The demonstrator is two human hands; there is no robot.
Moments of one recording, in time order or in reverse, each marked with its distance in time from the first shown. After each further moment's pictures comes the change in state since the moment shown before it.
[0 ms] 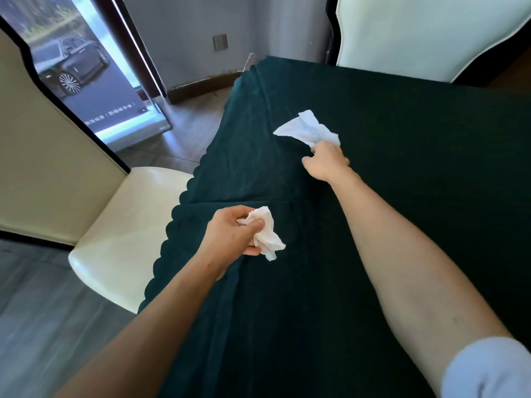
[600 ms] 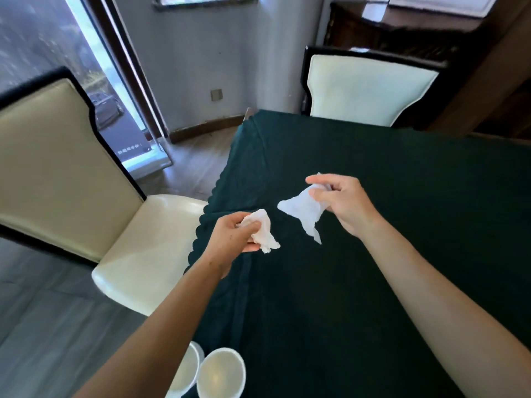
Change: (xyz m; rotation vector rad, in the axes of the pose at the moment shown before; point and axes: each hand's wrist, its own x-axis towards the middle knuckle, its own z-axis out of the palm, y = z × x) left_hand -0.126 0.045 -0.042 -0.166 -0.075 0.111; right_hand -0.243 -0.009 -0.096 0.892 0.033 -0.185
